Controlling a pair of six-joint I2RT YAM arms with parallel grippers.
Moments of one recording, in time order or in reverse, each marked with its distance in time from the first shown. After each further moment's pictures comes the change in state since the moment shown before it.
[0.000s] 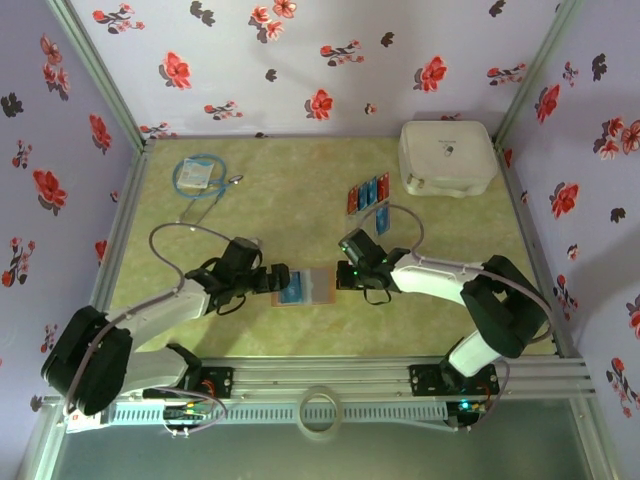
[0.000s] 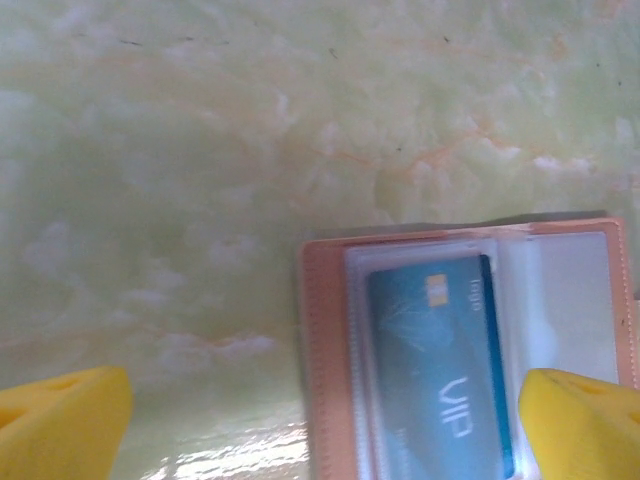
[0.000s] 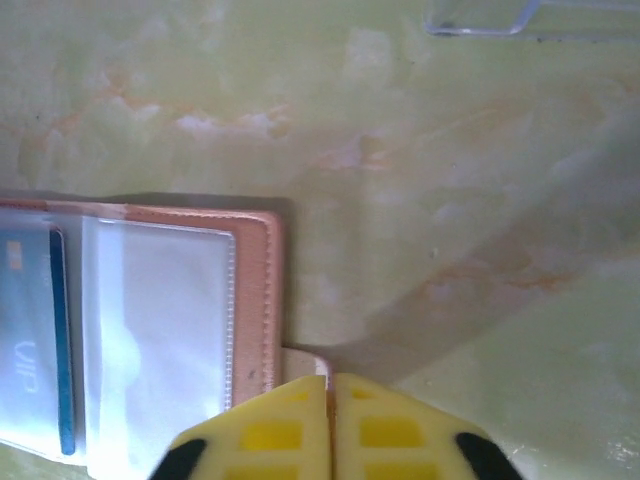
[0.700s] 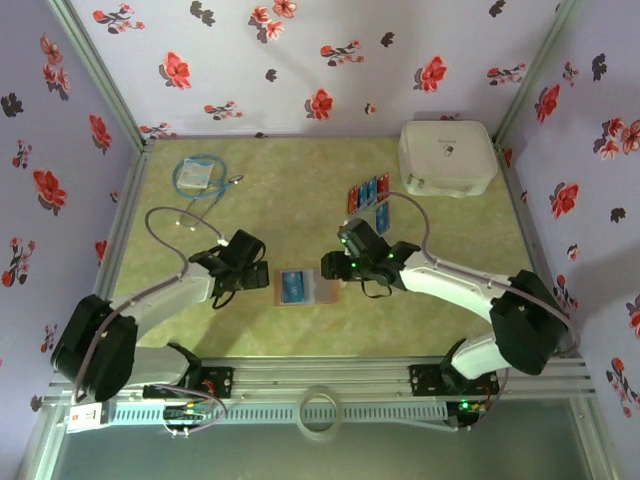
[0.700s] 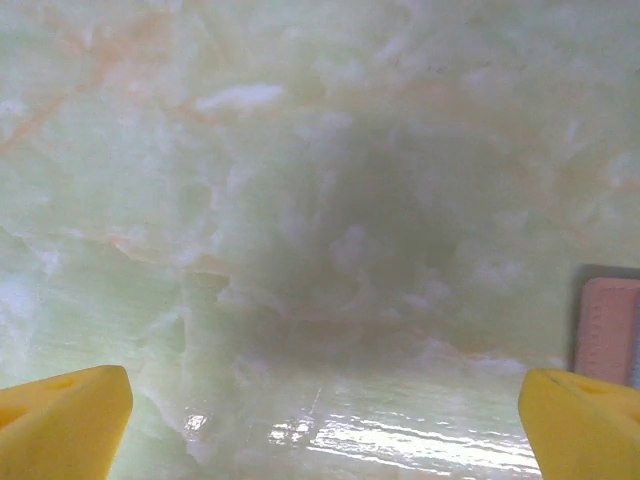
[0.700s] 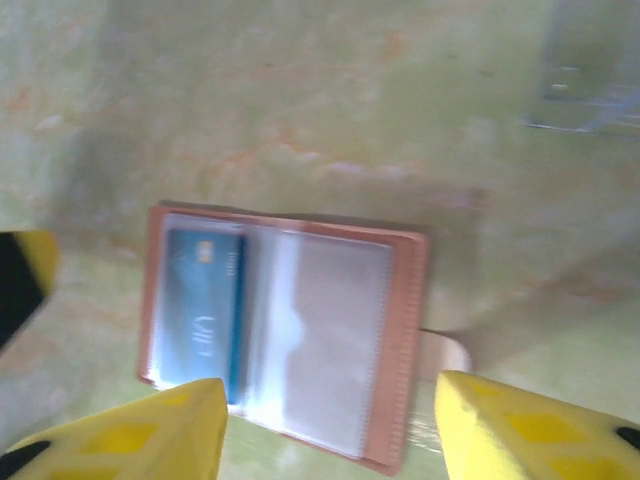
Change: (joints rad) left arm 0.029 0.048 0.151 -0.358 -0.310 0.009; right arm 0.027 -0.136 0.081 -0.119 0.010 -0.014
